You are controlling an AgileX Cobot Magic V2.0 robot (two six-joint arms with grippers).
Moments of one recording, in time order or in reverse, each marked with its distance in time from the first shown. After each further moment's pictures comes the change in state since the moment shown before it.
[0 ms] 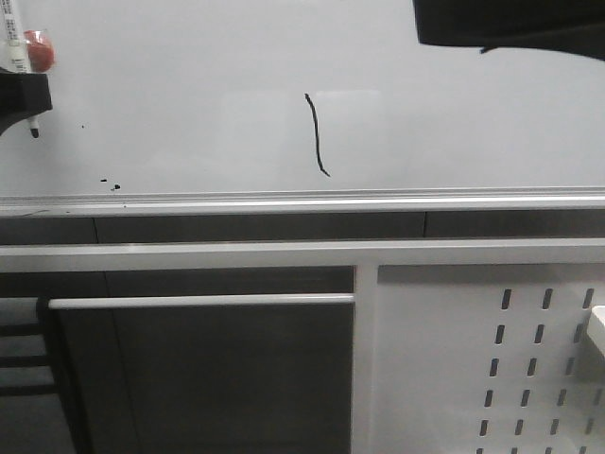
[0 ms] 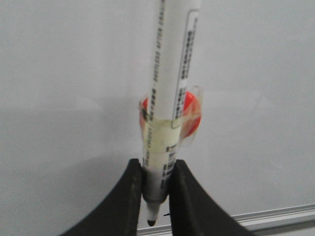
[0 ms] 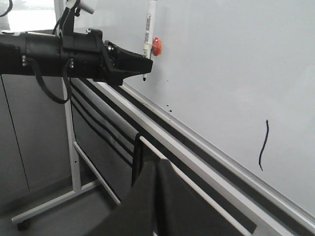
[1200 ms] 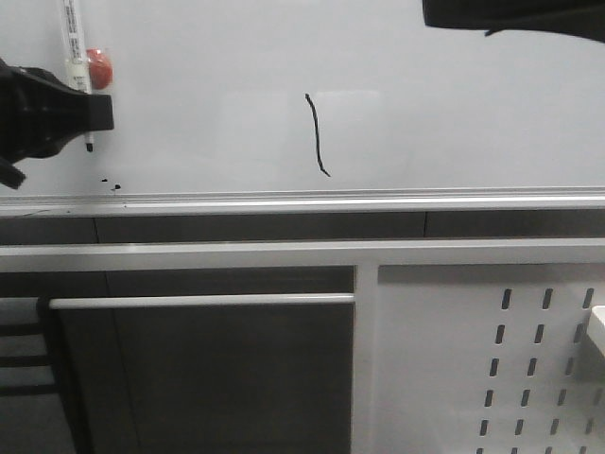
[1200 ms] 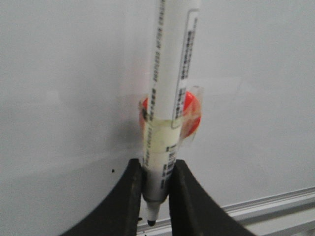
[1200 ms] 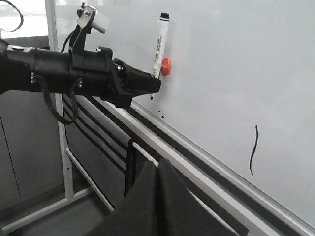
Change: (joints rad) left arm -0.091 0.105 -0.072 -0.028 0.011 0.034; right arm 0.000 0.000 0.000 0.002 -0.034 0.000
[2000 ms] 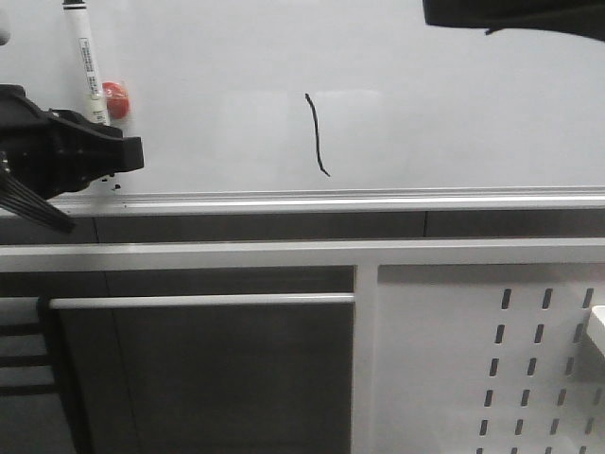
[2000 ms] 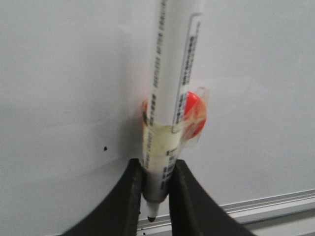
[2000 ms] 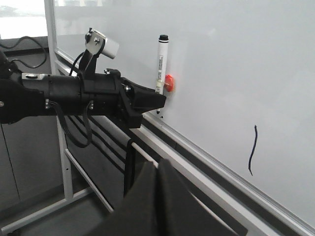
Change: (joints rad) left arm -0.045 0.175 -0.004 -0.080 -0.211 0.004; right arm 0.000 0.000 0.000 0.000 -0.004 -0.002
